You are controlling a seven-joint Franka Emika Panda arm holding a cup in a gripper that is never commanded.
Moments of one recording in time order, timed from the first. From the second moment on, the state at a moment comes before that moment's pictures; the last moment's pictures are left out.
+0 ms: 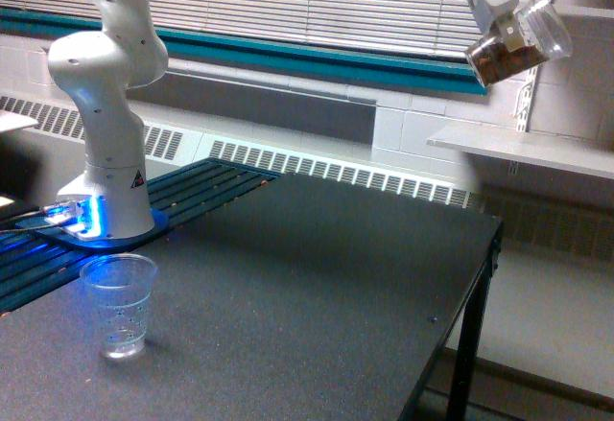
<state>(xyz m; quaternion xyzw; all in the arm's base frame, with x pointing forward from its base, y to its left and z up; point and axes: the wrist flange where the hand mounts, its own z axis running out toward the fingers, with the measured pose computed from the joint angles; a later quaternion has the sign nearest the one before) 0.644 0.048 0.526 -0.92 0.24 -0.30 0.05</state>
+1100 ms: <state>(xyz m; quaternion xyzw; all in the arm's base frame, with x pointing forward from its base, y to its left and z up) 0.560 -0.052 0.658 -0.88 0.22 -0.43 0.04</state>
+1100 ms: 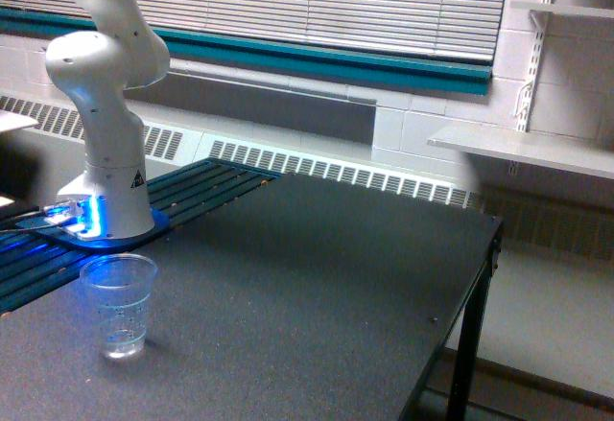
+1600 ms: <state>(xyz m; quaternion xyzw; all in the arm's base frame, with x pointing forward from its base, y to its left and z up) 0.530 -0.128 0.571 -0.90 0.25 -0.36 -0.02</state>
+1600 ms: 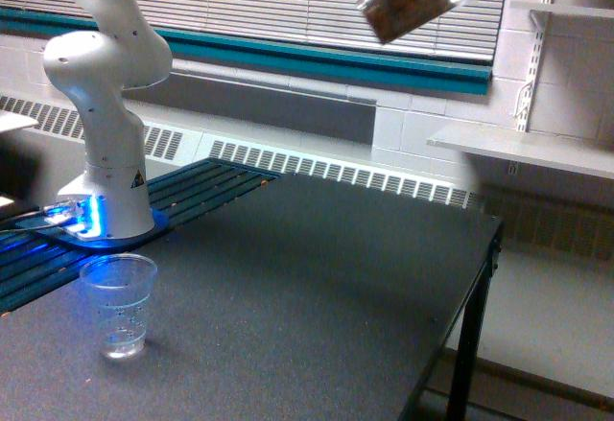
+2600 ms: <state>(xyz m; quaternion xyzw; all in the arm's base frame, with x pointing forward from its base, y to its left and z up) 0.401 -0.221 0.517 -0.91 0.27 -0.31 -0.09</state>
